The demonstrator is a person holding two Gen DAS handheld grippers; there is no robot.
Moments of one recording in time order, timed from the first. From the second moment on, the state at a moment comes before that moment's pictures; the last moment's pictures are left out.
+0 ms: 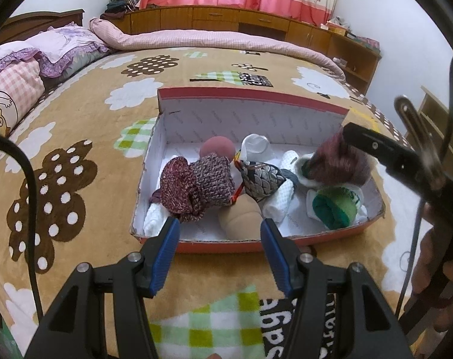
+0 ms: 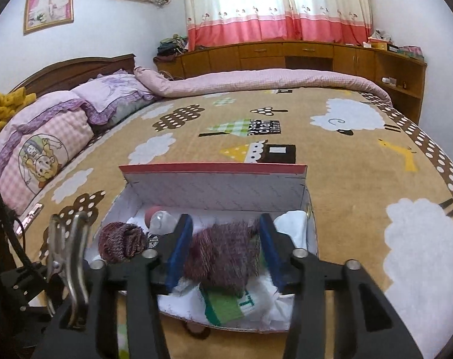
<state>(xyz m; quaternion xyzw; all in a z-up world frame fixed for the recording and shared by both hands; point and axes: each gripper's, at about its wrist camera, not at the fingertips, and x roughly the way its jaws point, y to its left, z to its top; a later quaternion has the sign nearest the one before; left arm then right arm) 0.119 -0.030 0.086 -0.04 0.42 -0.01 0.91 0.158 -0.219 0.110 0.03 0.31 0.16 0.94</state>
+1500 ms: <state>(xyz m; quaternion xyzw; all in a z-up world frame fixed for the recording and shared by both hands) 0.074 -0.036 0.059 -0.04 0.46 -0.01 0.89 0.061 -0.232 0.055 0.06 0.40 0.14 0.90</state>
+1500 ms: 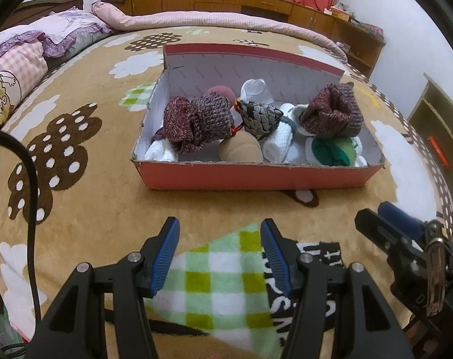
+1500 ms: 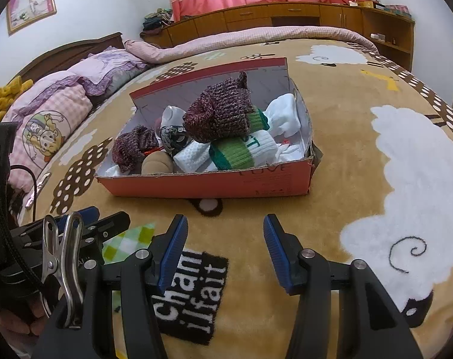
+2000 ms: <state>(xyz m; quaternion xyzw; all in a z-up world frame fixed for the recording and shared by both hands) 0.075 -0.034 0.060 -0.04 0.47 0.00 0.88 0.059 -0.227 0.056 0.06 0.40 0.14 0.90</state>
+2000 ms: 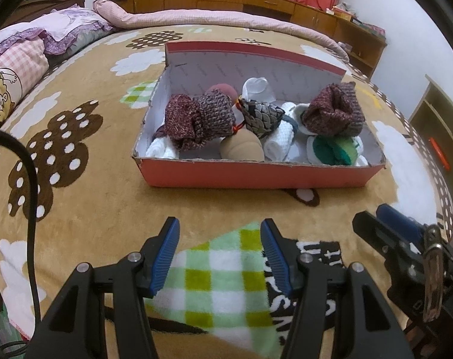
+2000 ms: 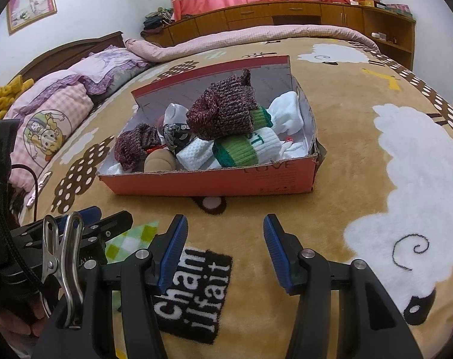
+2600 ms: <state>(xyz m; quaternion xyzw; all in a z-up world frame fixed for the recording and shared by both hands) 0.074 -0.036 0.059 -0.04 0.47 0.00 0.88 0.059 -0.227 0.056 0.06 0.40 0.14 0.90</state>
